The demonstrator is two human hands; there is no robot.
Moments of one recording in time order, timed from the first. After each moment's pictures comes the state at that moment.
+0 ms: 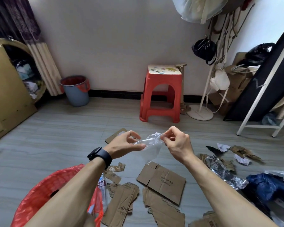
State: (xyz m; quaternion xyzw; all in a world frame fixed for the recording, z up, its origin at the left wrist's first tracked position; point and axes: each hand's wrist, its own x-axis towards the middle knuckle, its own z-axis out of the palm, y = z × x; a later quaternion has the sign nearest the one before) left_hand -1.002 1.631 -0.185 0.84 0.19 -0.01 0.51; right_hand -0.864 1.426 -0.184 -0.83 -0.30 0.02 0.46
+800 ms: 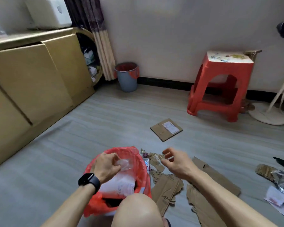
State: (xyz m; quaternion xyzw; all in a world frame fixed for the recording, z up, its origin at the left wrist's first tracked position) left_hand -1.224 1.725 -0.293 0.87 0.46 0.08 0.17; right_hand -0.978 1.547 -0.264 -0.80 -0.46 0.27 0.26
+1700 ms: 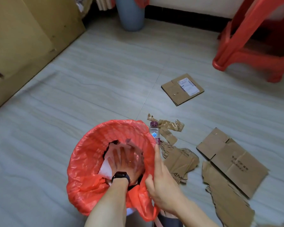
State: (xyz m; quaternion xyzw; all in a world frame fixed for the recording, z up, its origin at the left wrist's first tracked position) left_hand -1.183 1.710 -0.514 0.77 0.54 -0.26 0.21; right_hand -1.074 1.585 -0.397 -0.74 -0.48 0.37 0.29
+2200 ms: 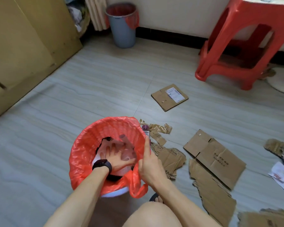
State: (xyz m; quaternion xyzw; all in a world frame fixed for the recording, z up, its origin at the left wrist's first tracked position) left_hand -1.194 1.744 -0.459 0.80 0.48 -0.27 0.25; right_hand -1.078 1.601 -0.379 -0.82 -0.42 0.32 0.21
